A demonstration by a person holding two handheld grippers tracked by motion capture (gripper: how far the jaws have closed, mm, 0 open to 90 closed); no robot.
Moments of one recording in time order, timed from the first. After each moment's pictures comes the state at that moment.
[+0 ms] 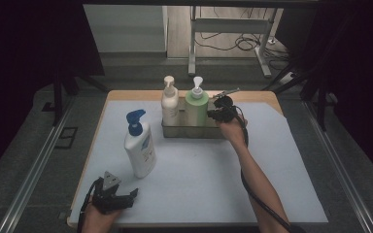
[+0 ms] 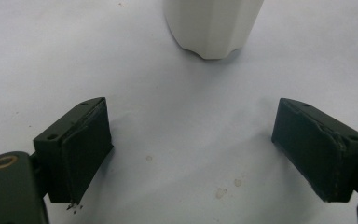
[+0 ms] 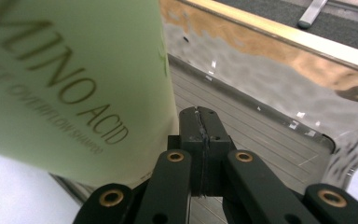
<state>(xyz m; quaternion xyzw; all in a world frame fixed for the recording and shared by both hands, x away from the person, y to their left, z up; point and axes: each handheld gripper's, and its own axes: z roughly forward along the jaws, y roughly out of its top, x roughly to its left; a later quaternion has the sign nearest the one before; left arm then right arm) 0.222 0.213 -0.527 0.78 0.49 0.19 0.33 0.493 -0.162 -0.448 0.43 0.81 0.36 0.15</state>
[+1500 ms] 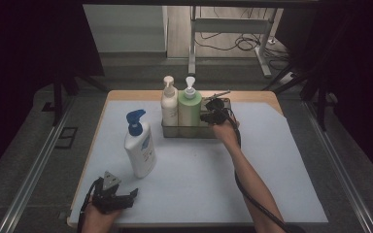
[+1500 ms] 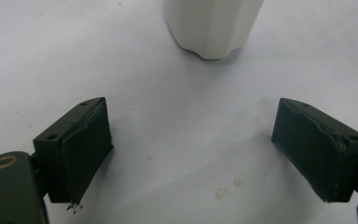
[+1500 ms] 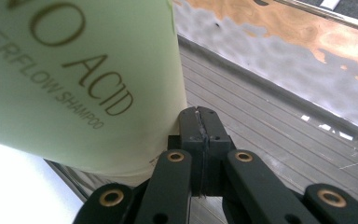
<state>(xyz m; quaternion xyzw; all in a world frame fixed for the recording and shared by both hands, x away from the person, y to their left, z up) 0.222 0.213 -0.527 0.78 0.49 0.19 0.33 0.493 -0.139 -0.460 0.43 0.82 0.35 0.12</state>
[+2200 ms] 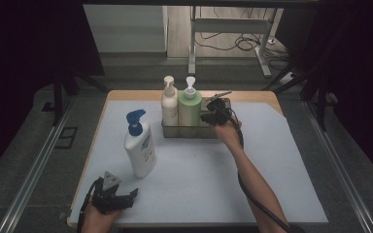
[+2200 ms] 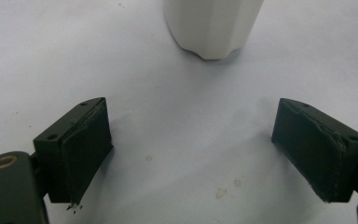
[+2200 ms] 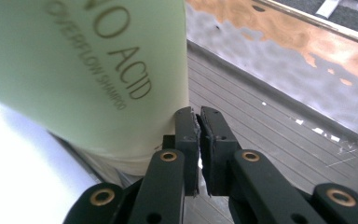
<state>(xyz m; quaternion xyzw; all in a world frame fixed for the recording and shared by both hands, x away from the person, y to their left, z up) 0.222 0.213 -0.527 0.78 0.49 0.19 0.33 0.485 -0.142 -0.452 0.41 0.83 0.35 0.13</state>
